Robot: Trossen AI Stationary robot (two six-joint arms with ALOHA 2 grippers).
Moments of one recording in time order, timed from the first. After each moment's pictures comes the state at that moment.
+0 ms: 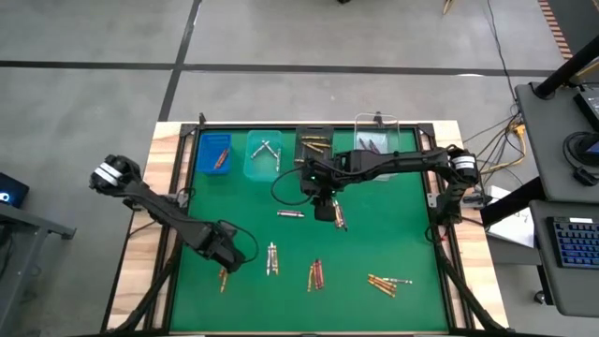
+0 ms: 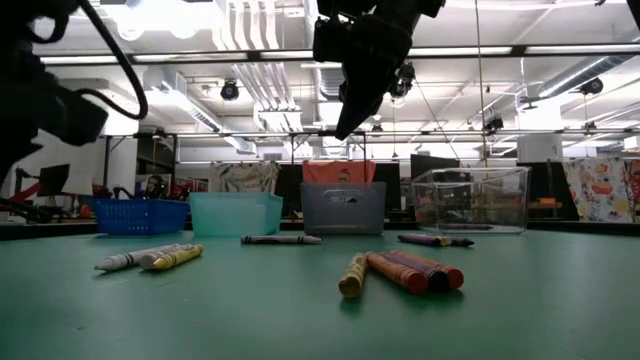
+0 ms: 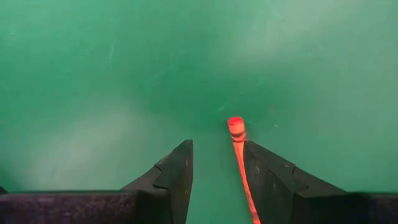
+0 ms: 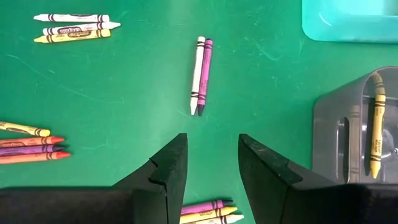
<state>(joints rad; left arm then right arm) -0.58 1.47 0.77 -0.83 0.01 -1.59 -0.09 1.82 1.54 -0.79 -0.11 -0.09</state>
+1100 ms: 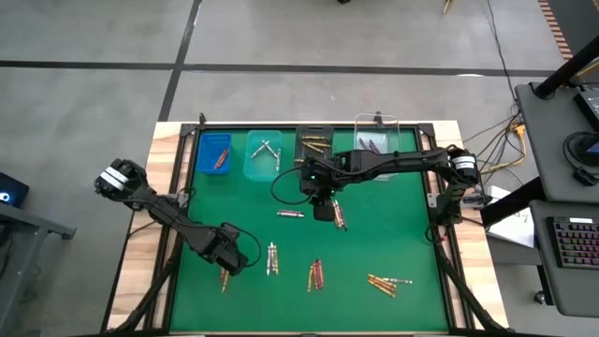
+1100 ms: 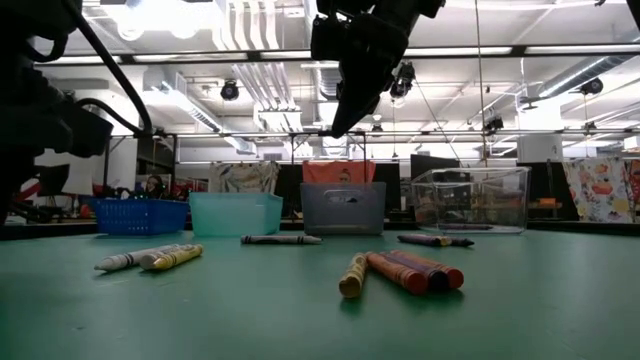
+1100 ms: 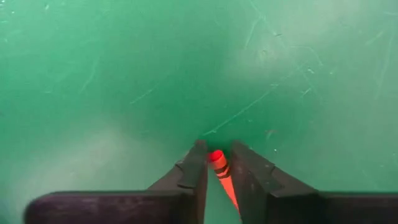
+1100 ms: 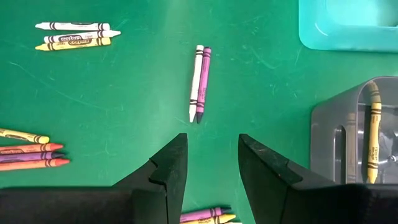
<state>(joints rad) -0.59 1.56 0.77 -0.78 -0.04 -1.59 -0.09 1.82 1.54 -0.77 -0.10 -0.09</state>
